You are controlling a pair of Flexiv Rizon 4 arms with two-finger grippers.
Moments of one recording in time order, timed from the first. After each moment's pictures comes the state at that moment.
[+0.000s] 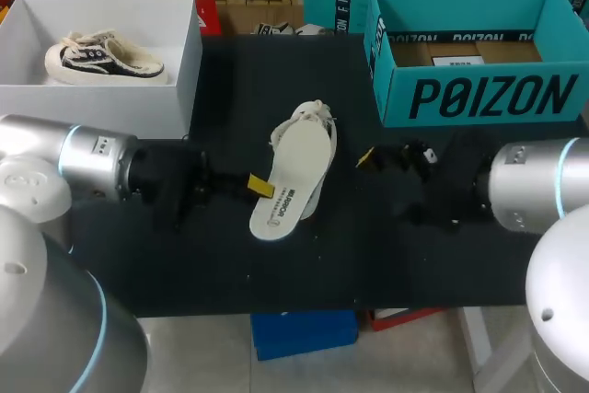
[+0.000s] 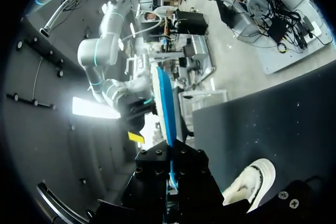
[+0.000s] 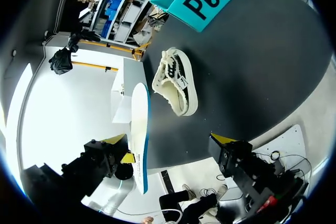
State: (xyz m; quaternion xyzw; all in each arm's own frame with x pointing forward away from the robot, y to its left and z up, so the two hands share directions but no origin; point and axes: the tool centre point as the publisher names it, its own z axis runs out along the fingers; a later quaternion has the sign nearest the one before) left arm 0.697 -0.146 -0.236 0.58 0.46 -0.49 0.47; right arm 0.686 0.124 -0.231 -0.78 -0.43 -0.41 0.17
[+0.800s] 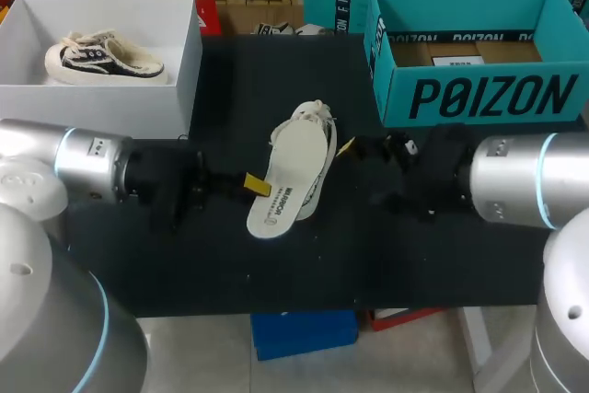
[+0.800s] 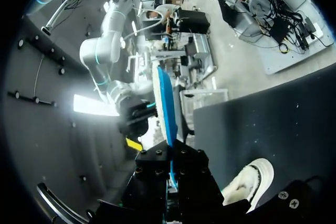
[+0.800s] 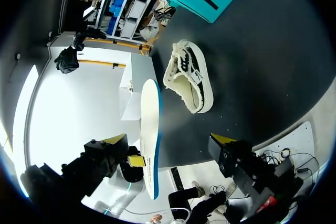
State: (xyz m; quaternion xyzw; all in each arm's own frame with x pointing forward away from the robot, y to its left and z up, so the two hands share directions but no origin) left arm 0.699 -0.142 -0.236 0.56 0.47 -0.49 0.47; right arm 0.701 0.150 -0.229 -0.77 -0.42 -0.43 0.21
